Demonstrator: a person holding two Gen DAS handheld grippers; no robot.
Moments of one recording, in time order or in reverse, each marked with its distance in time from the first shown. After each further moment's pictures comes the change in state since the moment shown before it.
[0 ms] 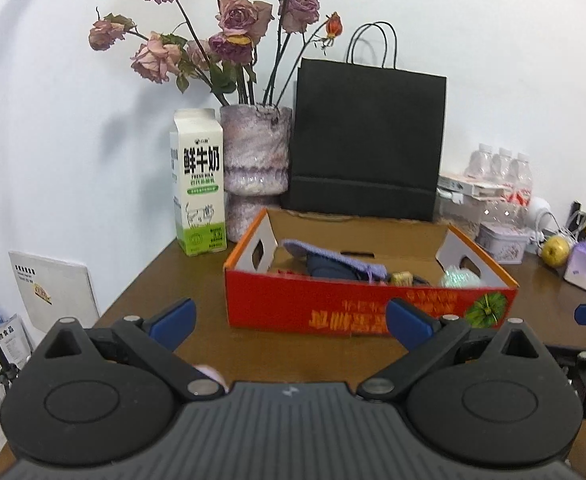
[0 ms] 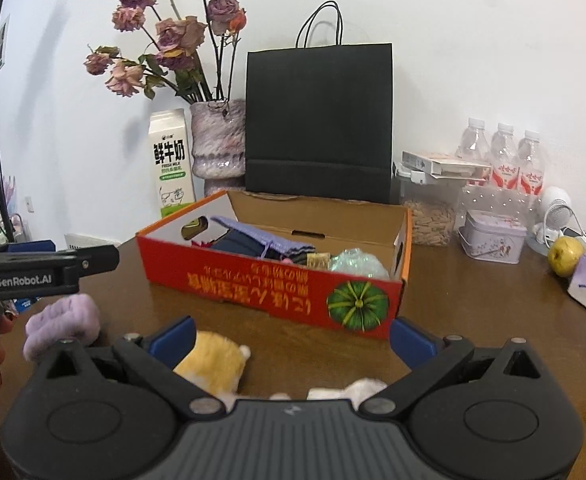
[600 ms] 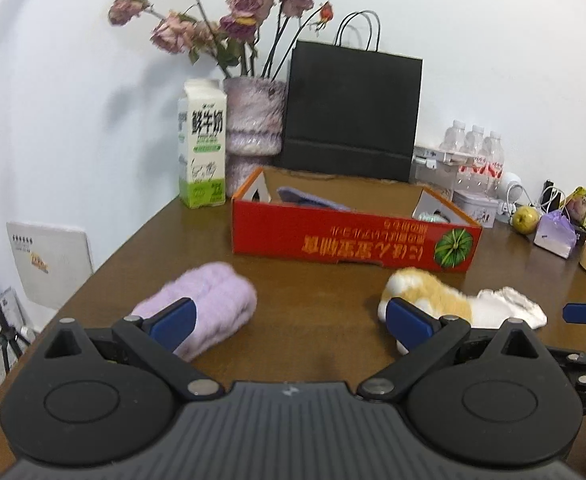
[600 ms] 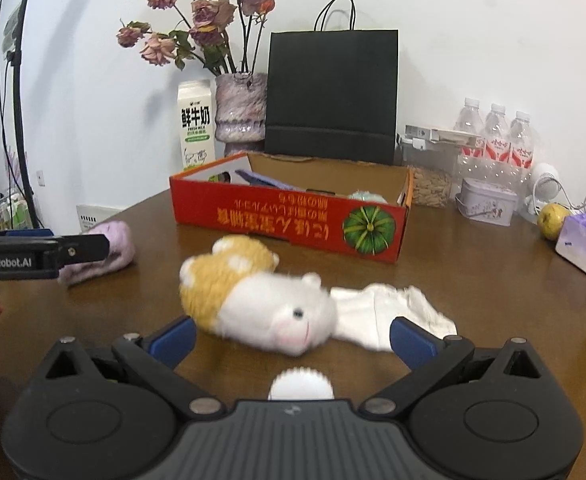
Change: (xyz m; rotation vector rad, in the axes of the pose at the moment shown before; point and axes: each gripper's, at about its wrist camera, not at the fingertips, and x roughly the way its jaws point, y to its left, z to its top) left arm -0.062 0.017 -0.059 -0.021 0.049 -0.050; right arm -0.052 0.022 -0.070 -0.034 0.036 -0.003
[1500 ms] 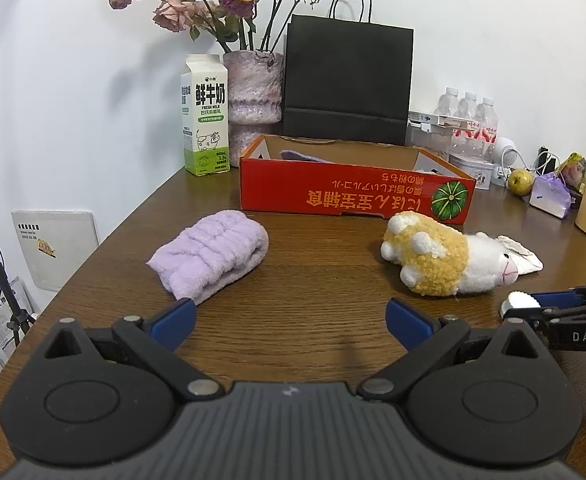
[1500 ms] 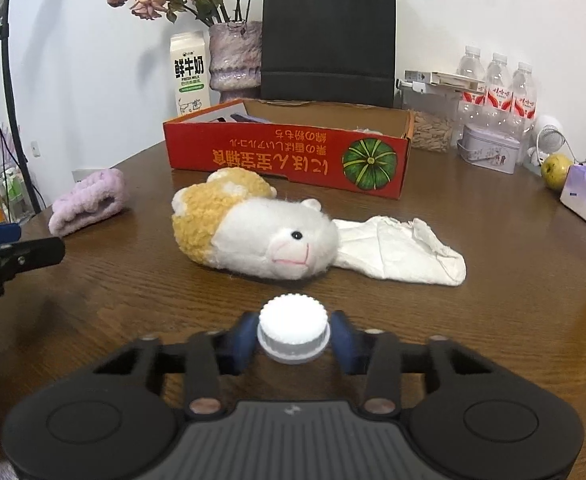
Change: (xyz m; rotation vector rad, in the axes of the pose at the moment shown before) left arm -0.022 0.005 -0.027 0.046 0.059 0.002; right arm 0.015 -0.003 -0.019 0.023 0.137 0.009
